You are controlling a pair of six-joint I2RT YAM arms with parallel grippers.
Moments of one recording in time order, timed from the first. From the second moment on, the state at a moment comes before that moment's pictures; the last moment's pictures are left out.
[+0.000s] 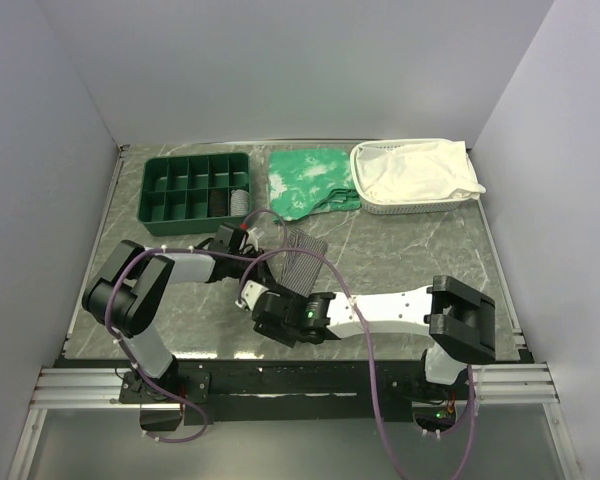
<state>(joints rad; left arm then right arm) -0.46 1.71 0.72 0.03 0.57 -0.67 1.31 1.64 1.03 -0.45 0.38 0.04</state>
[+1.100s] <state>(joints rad) -0.45 1.73 0.75 -0.01 0.59 -0.67 1.34 1.78 1.03 -0.33 0.58 0.01</state>
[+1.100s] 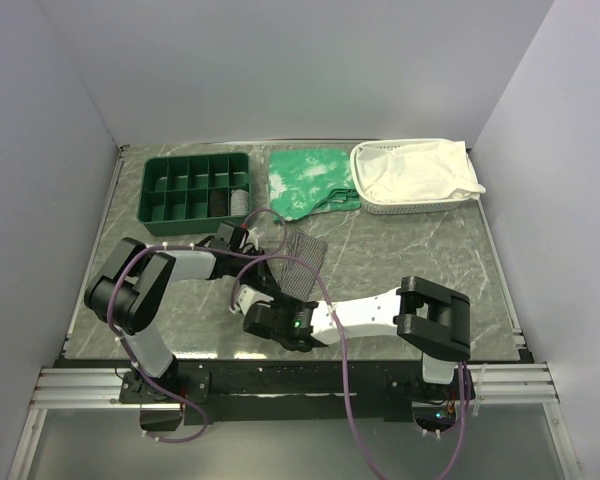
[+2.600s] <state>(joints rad) -0.31 1.57 0.72 -0.08 0.38 -0.72 1.21 1.67 0.94 -0.18 0.24 0.18</state>
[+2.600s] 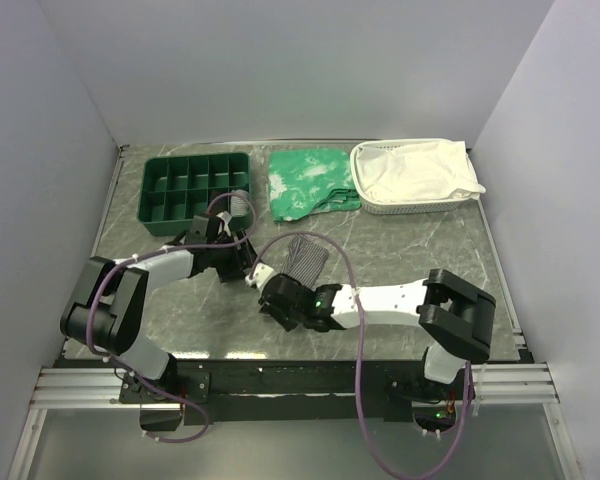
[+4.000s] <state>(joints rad) -0.30 1.26 0.39 0.13 0.40 -0.73 0.65 1.91 0.98 -0.02 -0.91 0.30</state>
